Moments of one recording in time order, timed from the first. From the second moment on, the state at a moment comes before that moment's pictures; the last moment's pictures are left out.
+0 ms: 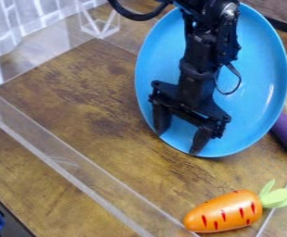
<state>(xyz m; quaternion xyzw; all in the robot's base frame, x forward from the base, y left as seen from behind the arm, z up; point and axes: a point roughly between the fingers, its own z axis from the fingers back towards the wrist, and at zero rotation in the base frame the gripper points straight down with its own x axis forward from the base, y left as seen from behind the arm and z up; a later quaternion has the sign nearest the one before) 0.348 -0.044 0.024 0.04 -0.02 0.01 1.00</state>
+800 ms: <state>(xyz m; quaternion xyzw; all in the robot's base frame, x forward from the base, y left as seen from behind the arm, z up) 0.352 -0.038 0.023 0.04 -0.05 -0.04 1.00</state>
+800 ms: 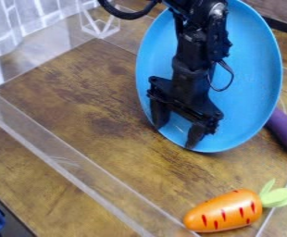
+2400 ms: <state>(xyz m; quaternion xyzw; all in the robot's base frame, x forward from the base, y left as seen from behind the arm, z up) 0.305 -0.116 0.024 0.02 -0.04 -0.23 0.97</state>
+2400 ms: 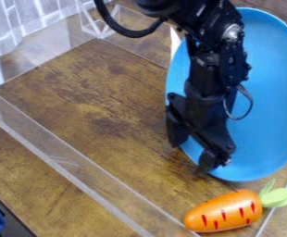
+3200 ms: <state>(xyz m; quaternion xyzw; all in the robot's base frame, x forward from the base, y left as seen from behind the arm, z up) 0.318 -0.155 0.022 0.01 -0.05 -0.19 0.98</state>
